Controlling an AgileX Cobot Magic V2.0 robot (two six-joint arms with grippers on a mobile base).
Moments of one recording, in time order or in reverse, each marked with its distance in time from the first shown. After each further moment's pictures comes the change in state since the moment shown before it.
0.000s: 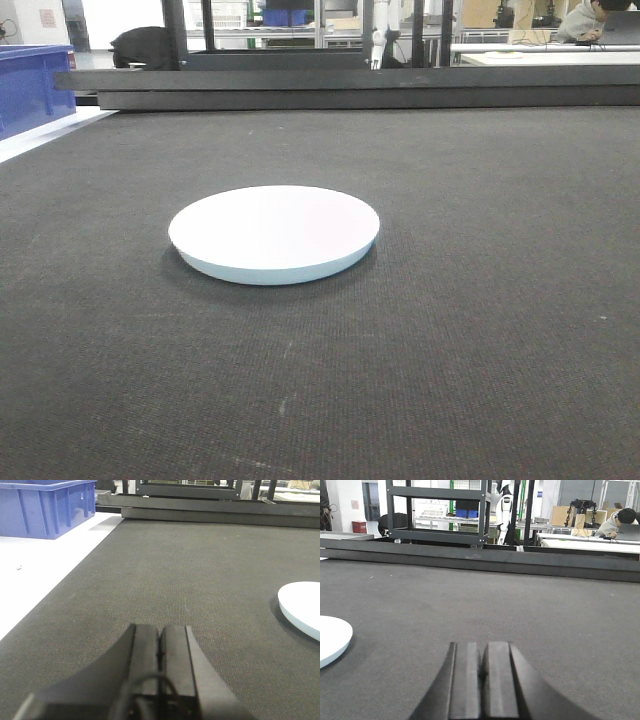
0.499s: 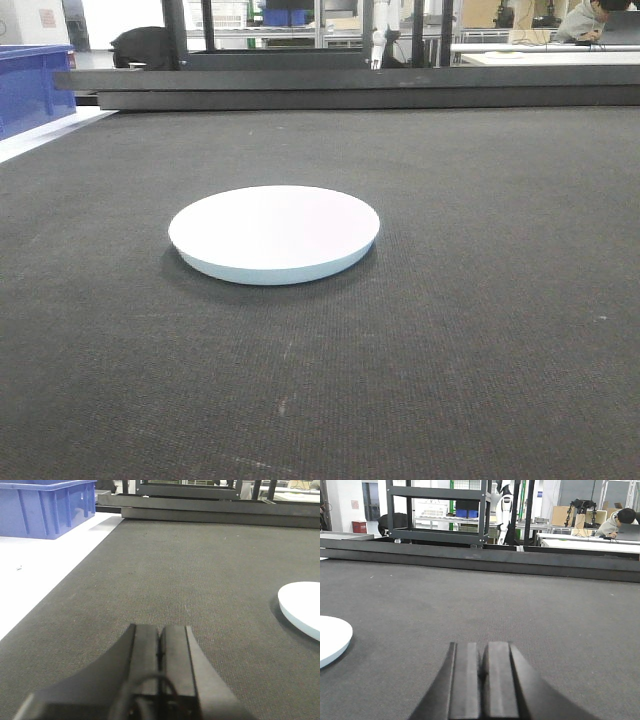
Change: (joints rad) left arm 0.000 0.000 0.000 0.000 0.000 0.000; right arm 0.000 0.000 0.000 0.000 0.000 0.000
